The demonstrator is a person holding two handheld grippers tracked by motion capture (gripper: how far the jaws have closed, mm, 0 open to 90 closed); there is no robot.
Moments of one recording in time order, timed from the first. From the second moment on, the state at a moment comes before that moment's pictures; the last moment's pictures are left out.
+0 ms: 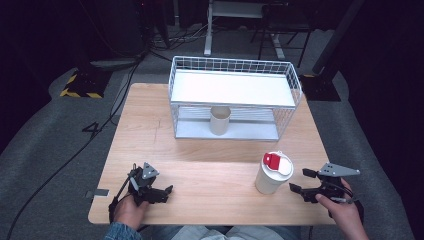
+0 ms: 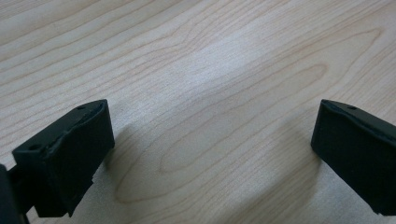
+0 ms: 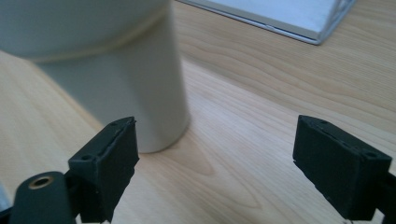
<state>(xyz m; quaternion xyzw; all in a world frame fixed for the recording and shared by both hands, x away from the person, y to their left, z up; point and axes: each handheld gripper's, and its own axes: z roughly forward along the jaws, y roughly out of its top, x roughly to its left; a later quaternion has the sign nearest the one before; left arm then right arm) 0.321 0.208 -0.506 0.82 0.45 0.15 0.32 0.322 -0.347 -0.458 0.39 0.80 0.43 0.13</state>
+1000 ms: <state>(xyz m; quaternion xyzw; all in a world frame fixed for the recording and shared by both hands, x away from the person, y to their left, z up) 0.320 0.206 -0.506 0.82 0.45 0.16 0.32 0.316 -0.292 -0.452 0.33 0.80 0.48 0.13</state>
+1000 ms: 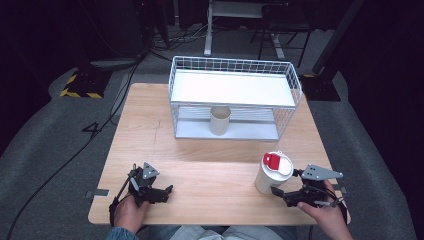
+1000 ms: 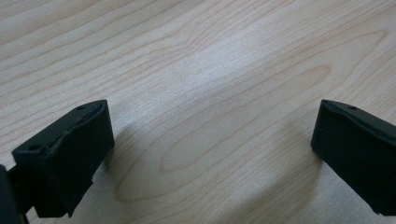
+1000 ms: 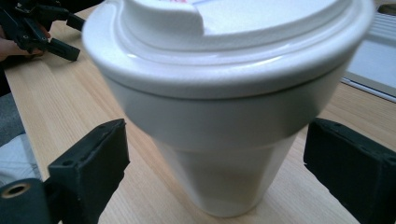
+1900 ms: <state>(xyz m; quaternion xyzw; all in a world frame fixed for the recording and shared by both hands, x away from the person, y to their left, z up) 0.318 0.206 -0.506 0.81 0.46 0.16 0.32 0.326 -0.267 -0.477 0.33 0.76 0.52 0.18</state>
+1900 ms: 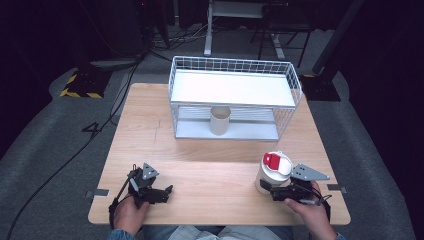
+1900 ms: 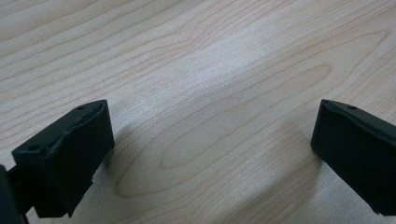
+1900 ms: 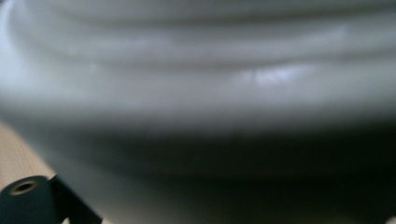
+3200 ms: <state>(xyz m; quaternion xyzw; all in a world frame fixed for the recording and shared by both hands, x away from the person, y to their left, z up) 0.320 0.206 -0.506 0.81 0.46 0.16 0.32 0.328 -0.267 -0.468 0.33 0.78 0.51 0.17</state>
